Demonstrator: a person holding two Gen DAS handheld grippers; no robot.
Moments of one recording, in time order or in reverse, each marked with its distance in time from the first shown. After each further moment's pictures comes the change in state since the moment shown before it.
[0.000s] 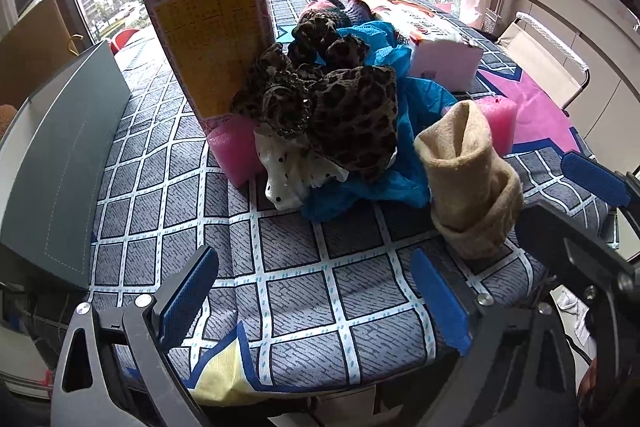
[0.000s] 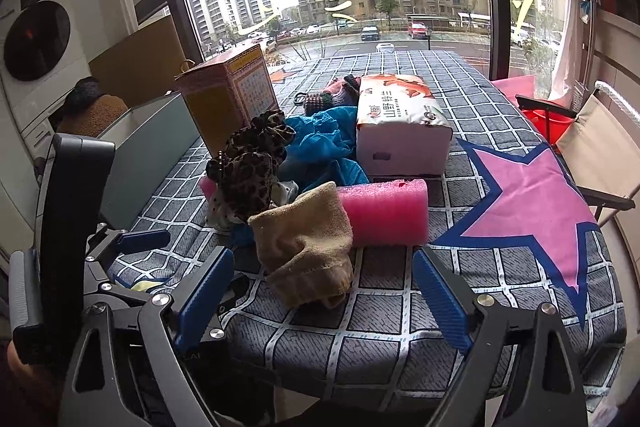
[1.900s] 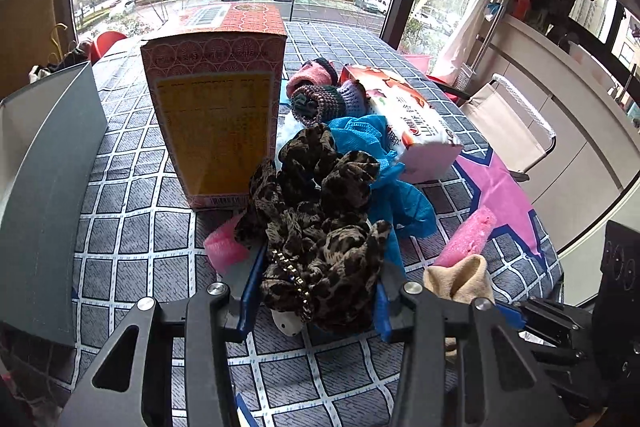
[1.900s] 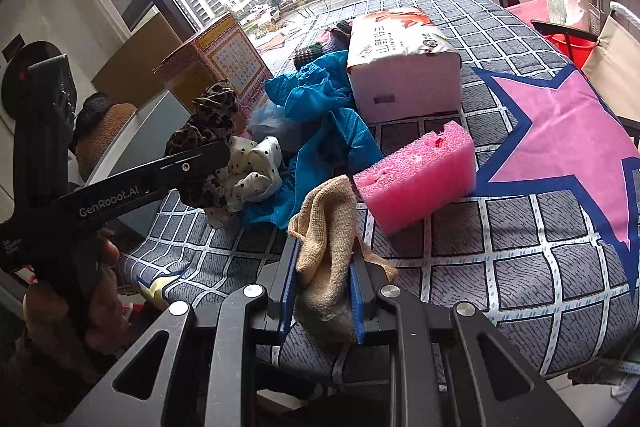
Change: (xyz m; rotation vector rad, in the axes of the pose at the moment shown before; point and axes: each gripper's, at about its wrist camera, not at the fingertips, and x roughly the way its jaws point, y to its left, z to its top) left arm 0.005 -0.019 0.055 -0.124 -0.134 -0.183; right arm 0.025 -0.030 -0.005 0.160 0.181 0.151
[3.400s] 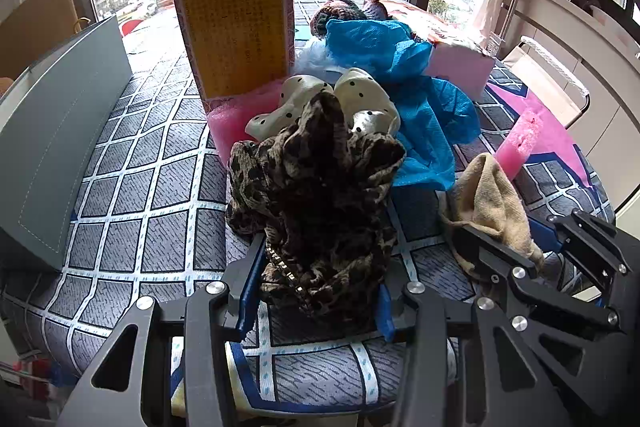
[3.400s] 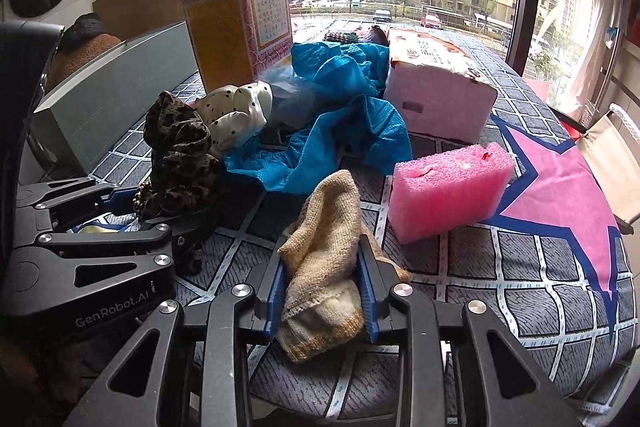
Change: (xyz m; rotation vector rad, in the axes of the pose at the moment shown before) left arm 0.029 -0.013 -0.072 0.034 0.056 0.181; right arm 0.028 0.038 -0.029 -0.282 -0.067 -0.218
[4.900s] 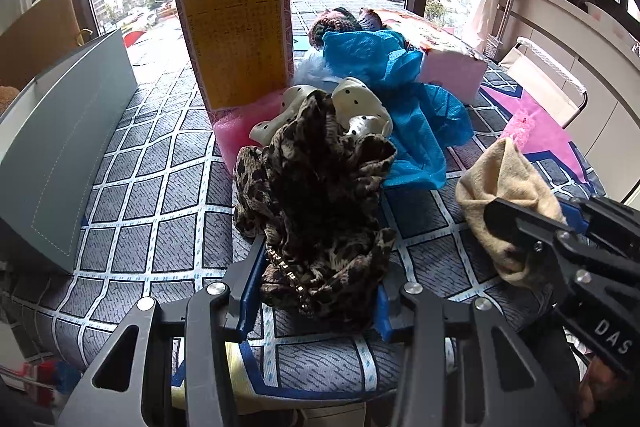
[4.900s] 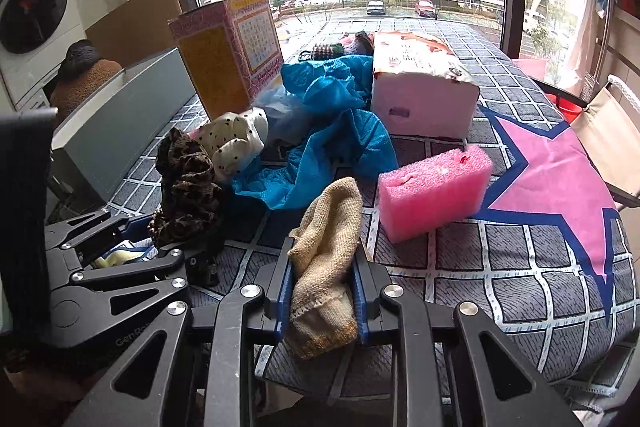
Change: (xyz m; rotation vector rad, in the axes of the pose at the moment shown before) left arm -0.013 -0.004 0.000 0.021 -0.040 0.008; right arm -0.027 -0.016 0.015 0.104 -0.003 0.059
